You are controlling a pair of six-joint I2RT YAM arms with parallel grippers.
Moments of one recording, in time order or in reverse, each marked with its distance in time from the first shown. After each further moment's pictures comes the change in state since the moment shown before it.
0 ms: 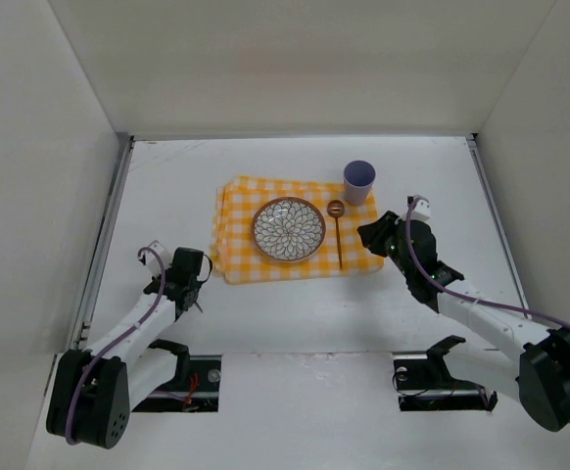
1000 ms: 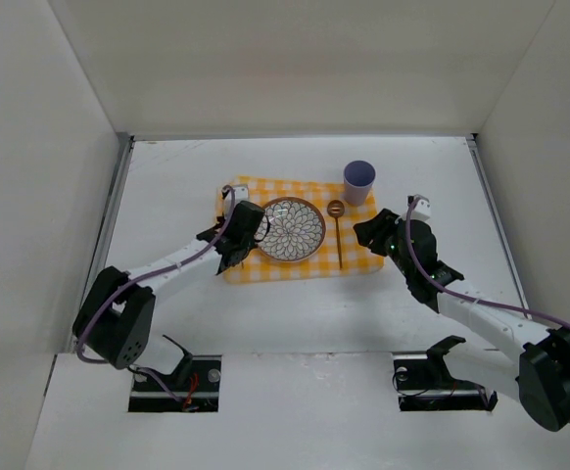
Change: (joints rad) left arm -0.358 0.437 0.480 0.155 0.023 0.408; right arm 0.000 0.002 0.000 0.010 0.005 -0.004
